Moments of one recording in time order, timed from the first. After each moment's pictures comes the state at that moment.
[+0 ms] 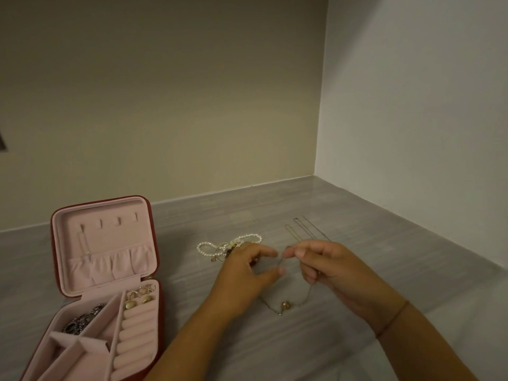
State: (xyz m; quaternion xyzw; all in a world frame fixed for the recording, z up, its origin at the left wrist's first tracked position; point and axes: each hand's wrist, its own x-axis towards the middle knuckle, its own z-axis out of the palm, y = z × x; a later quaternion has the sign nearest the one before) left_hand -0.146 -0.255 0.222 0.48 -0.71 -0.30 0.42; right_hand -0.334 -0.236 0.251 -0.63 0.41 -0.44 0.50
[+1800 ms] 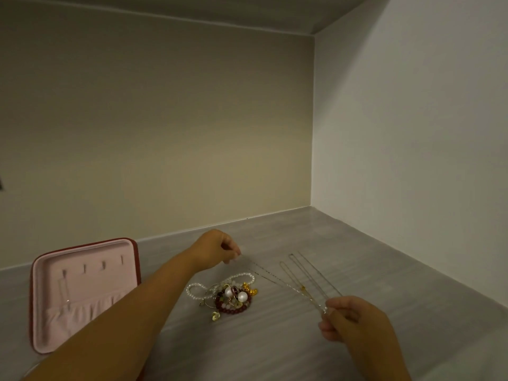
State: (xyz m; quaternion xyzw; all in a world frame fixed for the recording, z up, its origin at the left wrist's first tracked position) left_hand -0.104 -0.388 0.284 0.57 -0.75 -0.24 0.24; right_hand -0.358 -0.239 0.226 -0.42 0.55 -0.60 0.41
